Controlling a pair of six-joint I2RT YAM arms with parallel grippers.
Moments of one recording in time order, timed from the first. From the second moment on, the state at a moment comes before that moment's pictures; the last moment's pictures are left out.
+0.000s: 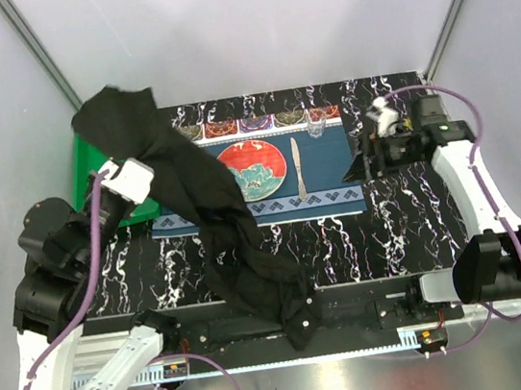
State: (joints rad) left arm -0.39 0.76 1.40 -0.69 0.04 0.64; right arm -0.09 1.33 1.22 -0.94 -0.83 -0.05
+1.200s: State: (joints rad) left arm -1.42 1.17 1.10 -0.99 0.27 1.09; right arm 0.00 1.41 1.34 -1.04 -0.74 -0.14
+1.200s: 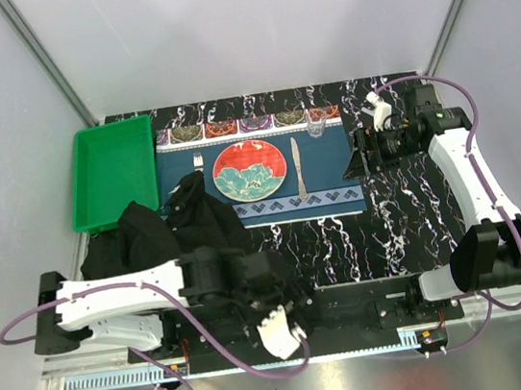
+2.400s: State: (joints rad) left arm -1.08 1.22 1.33 -0.73 0.02 0.96; right arm 0.00 1.40 1.24 -1.05 -0.77 -0.20
